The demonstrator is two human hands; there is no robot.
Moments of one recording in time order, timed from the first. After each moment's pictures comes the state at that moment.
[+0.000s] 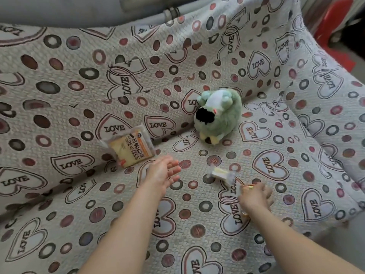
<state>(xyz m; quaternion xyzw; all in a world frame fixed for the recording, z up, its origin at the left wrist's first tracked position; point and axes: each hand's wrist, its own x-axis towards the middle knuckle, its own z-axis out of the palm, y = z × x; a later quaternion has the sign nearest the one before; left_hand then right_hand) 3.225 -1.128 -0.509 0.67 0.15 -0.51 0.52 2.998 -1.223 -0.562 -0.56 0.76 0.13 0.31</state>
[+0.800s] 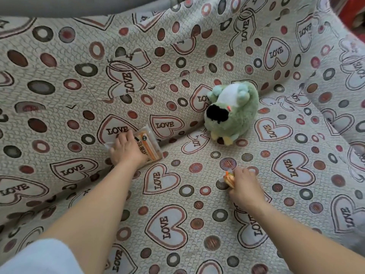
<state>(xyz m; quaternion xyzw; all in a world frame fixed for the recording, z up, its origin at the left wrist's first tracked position) 3.356 -1.123 -0.554 0.95 -0.25 -0.19 -0.07 3.059 -1.232 -0.581 -0.81 0.51 0.19 0.23</state>
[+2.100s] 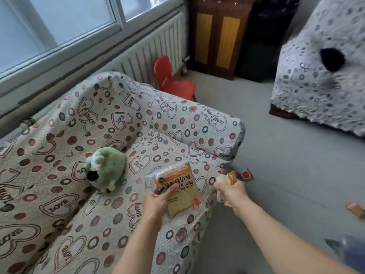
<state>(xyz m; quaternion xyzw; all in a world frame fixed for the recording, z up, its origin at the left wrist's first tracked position) 2.918 -1.197 -0.371 0.65 -0.19 -0.60 0.43 2.710 -1.229 -0.385 -0.25 0.74 -0.33 0.53</state>
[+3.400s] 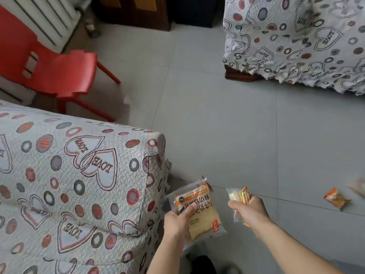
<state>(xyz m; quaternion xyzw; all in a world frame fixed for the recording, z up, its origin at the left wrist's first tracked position) 2.507 -1.514 -0.637 0.70 -0.12 -0.68 0.19 2.311 -1.492 -0.627 -0.11 0.84 -0.17 0.51</state>
